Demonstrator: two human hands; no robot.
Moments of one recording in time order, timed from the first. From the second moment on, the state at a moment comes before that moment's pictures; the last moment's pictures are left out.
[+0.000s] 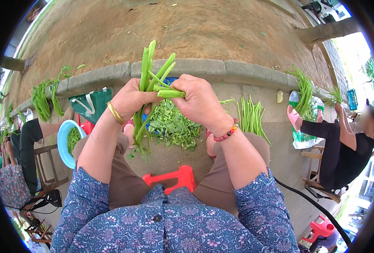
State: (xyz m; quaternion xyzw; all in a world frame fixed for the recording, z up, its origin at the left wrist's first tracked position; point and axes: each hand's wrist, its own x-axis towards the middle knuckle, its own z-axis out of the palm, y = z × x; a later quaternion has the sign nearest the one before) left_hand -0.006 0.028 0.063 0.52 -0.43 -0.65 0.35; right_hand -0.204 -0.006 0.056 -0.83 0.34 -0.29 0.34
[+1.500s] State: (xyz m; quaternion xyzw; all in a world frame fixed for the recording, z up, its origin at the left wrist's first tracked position) left_hand -0.008 0.023 0.058 0.52 -0.29 -0.62 0.51; right_hand -0.193 0.005 0.065 -0.57 0.42 -0.31 0.64
